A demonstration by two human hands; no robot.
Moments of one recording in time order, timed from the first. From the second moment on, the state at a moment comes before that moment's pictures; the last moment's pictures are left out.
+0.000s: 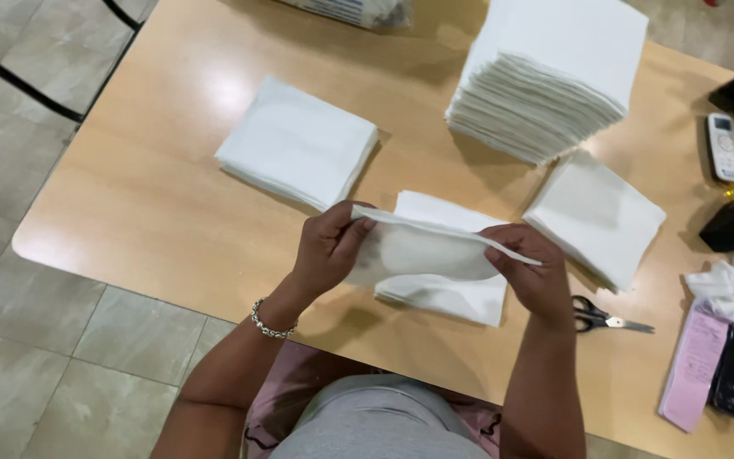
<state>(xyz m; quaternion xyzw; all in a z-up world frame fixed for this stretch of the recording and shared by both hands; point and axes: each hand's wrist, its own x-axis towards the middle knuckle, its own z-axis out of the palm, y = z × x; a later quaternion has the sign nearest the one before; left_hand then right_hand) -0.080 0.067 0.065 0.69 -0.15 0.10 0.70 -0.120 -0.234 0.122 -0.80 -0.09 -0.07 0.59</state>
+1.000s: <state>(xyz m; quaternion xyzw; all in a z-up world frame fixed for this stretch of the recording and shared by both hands) 0.139 0.225 -0.004 0.93 -0.01 0.05 0.37 0.065 -0.035 0.048 -0.75 0.19 0.09 0.63</state>
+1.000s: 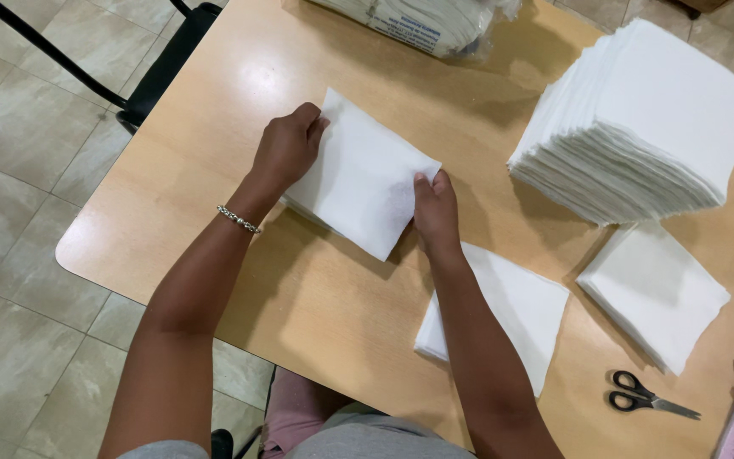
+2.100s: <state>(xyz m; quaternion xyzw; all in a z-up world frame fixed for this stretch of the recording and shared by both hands) 0.003 0.092 0.020 0.91 -0.15 0.12 0.35 -0.031 -0.182 0.019 -0.94 0.07 0.02 0.33</state>
